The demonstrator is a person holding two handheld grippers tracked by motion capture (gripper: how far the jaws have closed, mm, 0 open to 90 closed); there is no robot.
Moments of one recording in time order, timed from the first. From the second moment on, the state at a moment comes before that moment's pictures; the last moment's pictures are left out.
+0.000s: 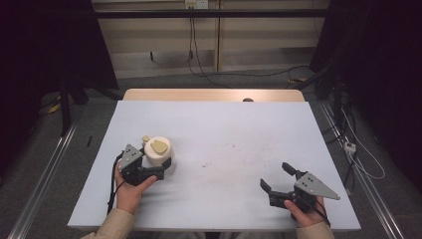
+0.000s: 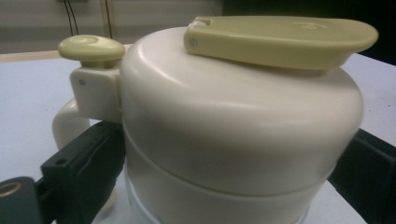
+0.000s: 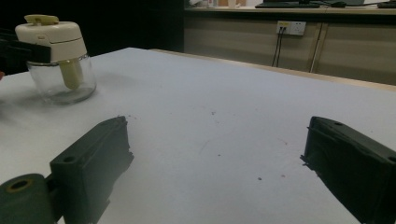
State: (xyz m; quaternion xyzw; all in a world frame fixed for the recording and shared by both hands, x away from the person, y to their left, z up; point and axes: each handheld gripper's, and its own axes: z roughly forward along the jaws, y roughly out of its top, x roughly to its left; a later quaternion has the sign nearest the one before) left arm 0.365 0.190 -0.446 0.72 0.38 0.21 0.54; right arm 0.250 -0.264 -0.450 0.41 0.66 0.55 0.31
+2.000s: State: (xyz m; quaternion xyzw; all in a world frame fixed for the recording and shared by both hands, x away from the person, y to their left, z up) left arm 0.380 0.165 -0.422 0.72 0.37 0.24 0.54; right arm 0.257 -0.264 -0.450 0.41 0.65 0.55 0.32
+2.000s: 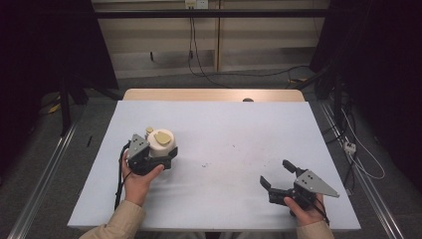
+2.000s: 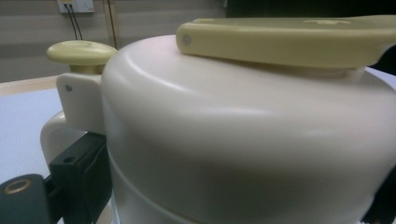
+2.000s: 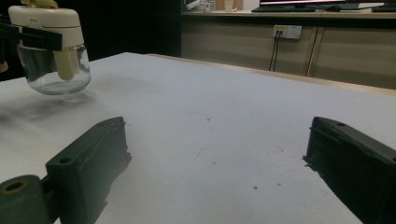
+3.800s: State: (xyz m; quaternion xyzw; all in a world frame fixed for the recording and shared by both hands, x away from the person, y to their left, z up) left arm 0.419 0.125 -0.415 0.72 0.36 0.22 0.55; right arm 0.259 -0.266 -0.449 0.41 0.65 0.56 0.31
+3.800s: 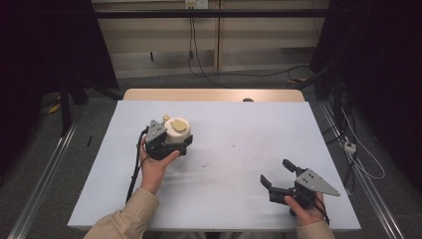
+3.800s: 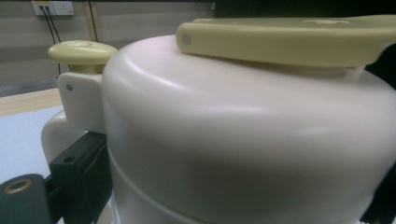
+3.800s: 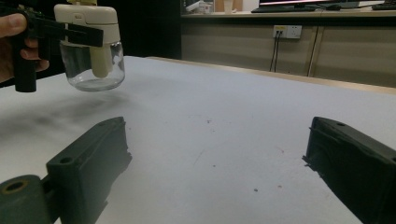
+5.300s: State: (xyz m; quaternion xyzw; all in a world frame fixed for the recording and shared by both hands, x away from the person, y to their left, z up) left arm 0.438 0.084 -0.413 0.73 0.34 0.19 0.56; right arm 0.260 -0.267 -0.449 0.41 0.65 0.56 0.31
